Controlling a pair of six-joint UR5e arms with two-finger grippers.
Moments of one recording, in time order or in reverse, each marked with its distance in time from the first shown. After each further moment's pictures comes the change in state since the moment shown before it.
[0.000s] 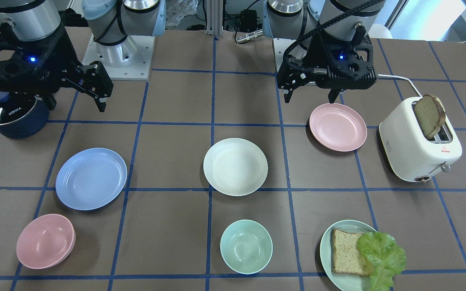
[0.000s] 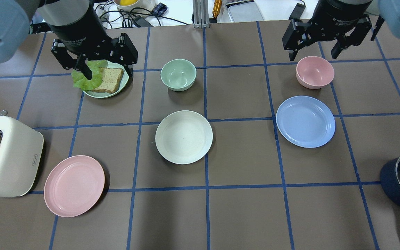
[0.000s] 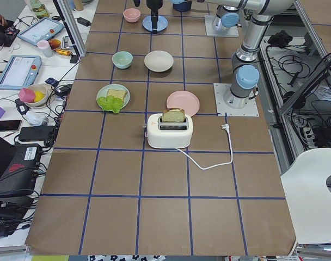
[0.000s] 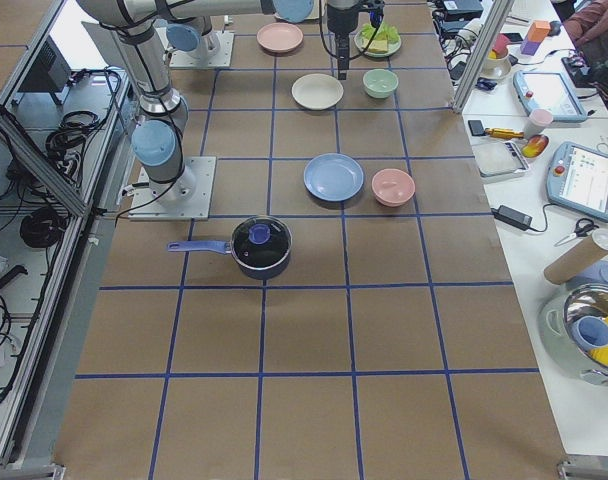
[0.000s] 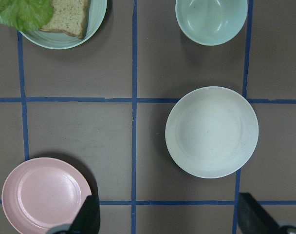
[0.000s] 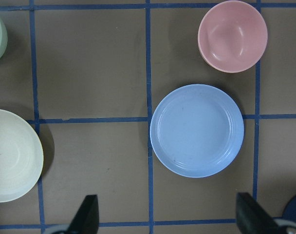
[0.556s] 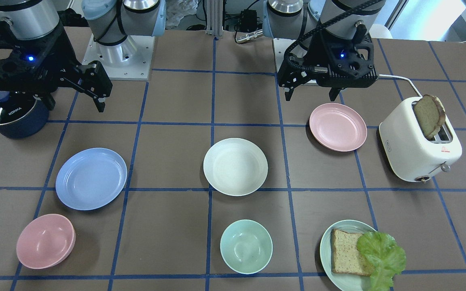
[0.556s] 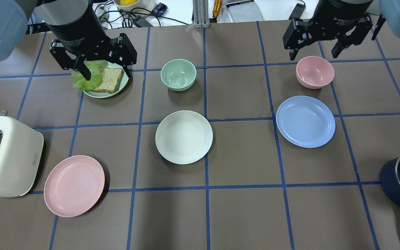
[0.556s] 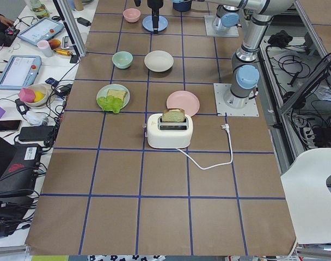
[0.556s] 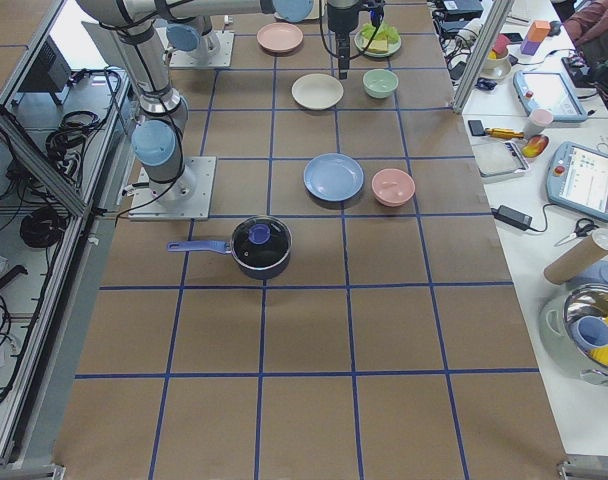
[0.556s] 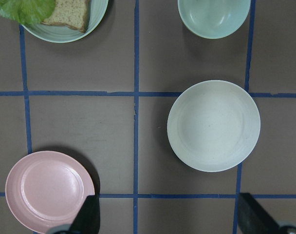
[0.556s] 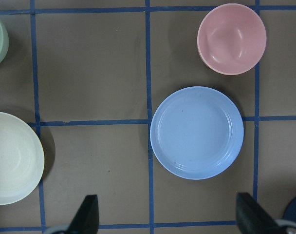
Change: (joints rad) left arm 0.001 0.003 0.003 -0.020 0.004 0.001; right arm -0.003 0.001 -0.006 -0.005 0.002 0.003
